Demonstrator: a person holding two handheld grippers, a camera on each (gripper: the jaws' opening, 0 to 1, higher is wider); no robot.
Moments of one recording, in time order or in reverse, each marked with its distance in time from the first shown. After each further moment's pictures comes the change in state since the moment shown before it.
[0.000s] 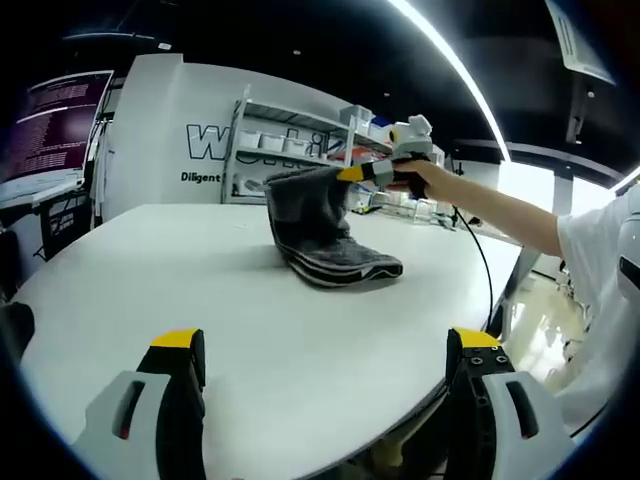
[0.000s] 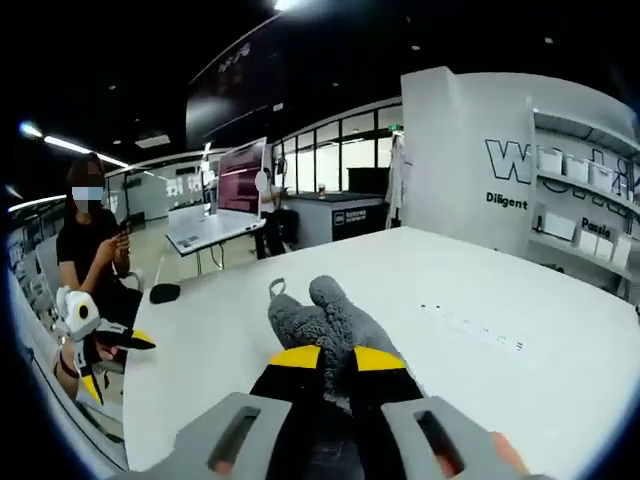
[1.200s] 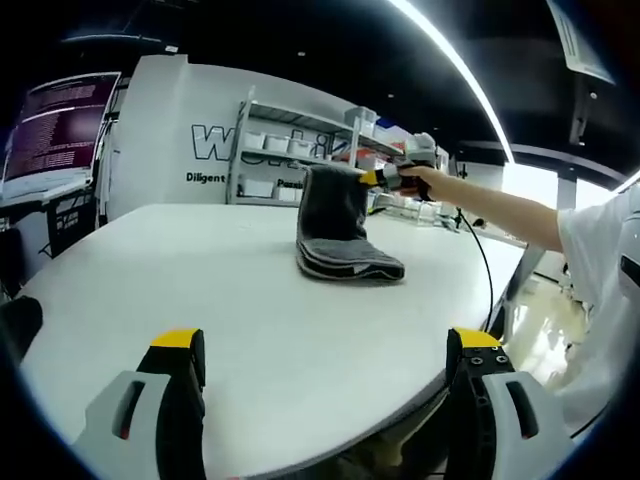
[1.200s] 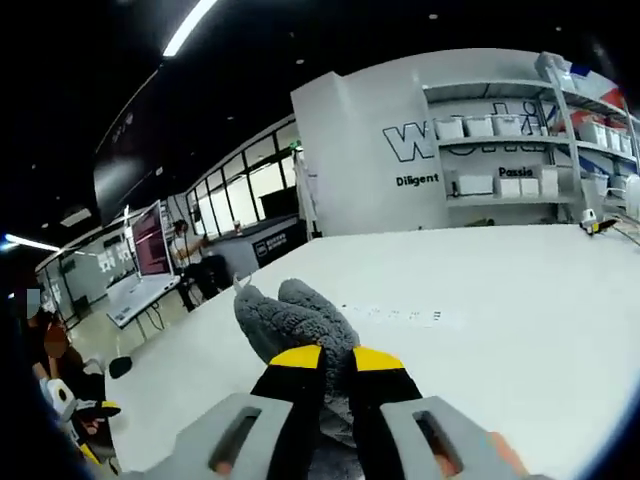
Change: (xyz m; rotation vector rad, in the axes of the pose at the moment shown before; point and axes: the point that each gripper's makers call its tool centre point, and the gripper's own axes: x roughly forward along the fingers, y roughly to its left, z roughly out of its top) left arm -0.010 0.002 -0.002 -0.010 -0.008 0.018; right arm -0.055 -0.113 -0.009 0.324 -0.090 -0.309
